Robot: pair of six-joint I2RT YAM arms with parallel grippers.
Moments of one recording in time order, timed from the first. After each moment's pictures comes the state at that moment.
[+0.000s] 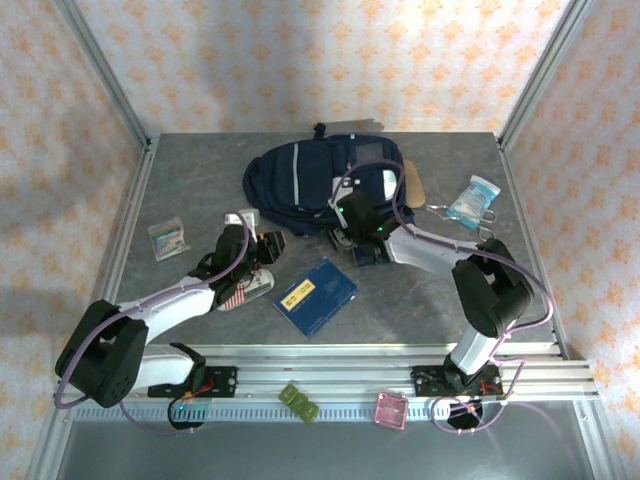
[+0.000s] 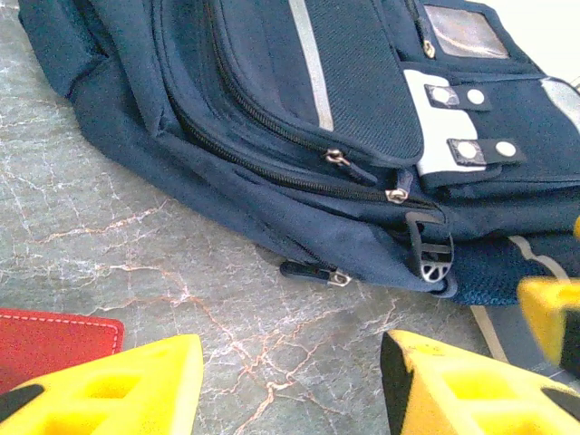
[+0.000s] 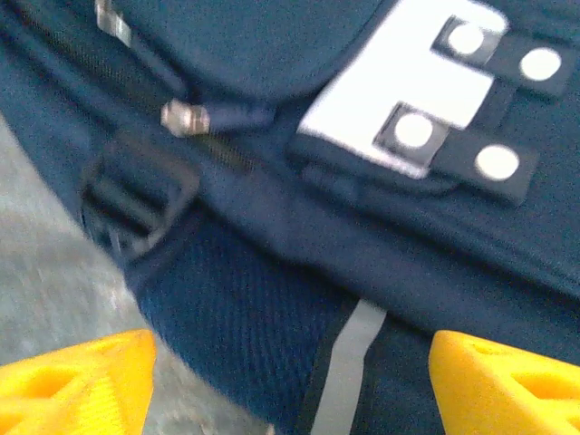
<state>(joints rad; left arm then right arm) -0.42 1.26 0.49 0.26 -0.07 -0.55 0.67 1.69 1.05 -0.22 0.20 -0.07</state>
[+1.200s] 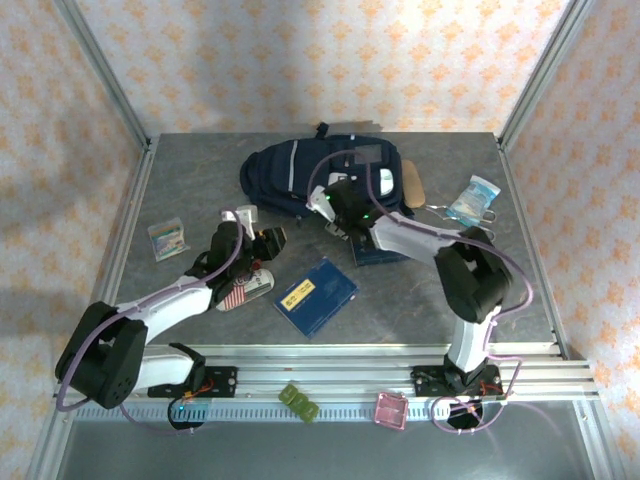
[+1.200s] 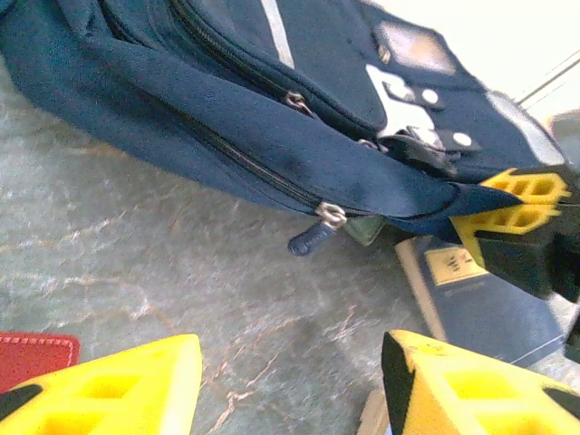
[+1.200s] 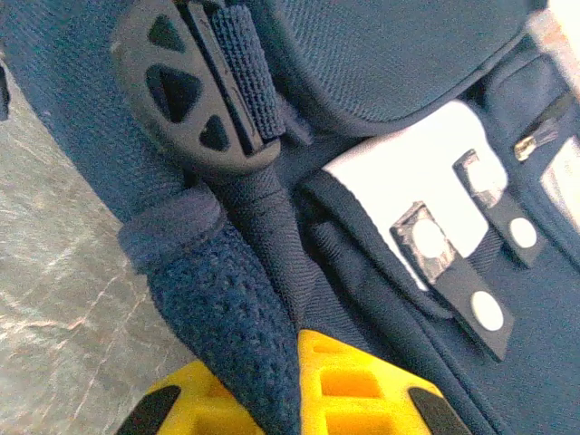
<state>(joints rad) -0.38 1.24 0.48 0.32 0.05 -0.57 0.67 1.80 1.24 -0.24 0.23 -0.48</state>
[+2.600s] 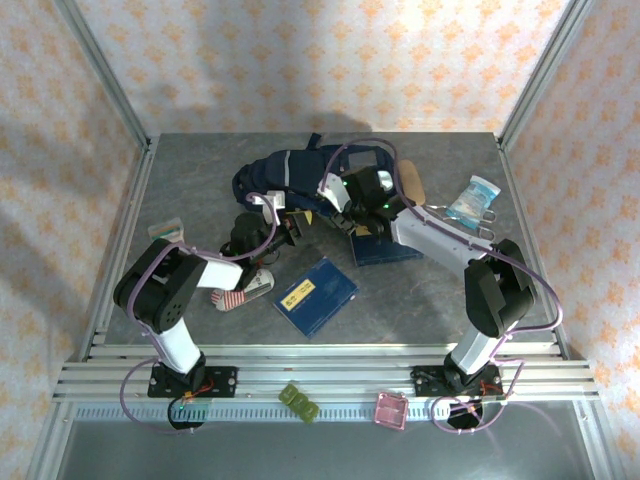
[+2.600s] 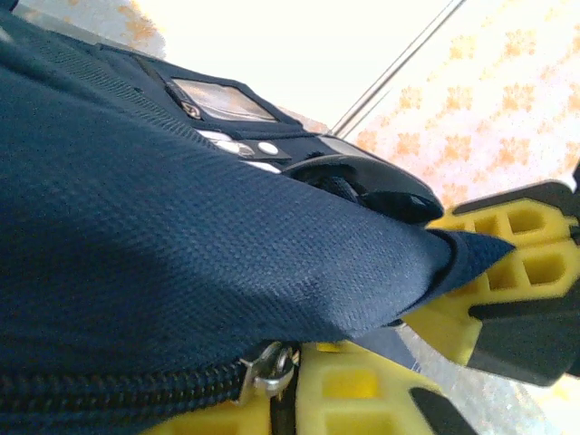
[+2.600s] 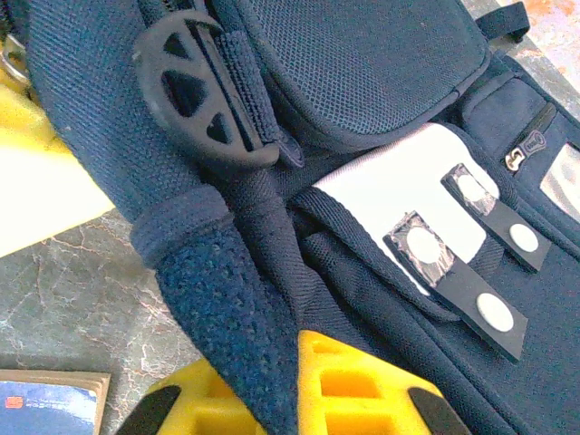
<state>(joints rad) -0.40 1.72 0.60 0.98 0.32 -0.64 0.62 1.68 1.27 -0.37 0.00 -0.35</state>
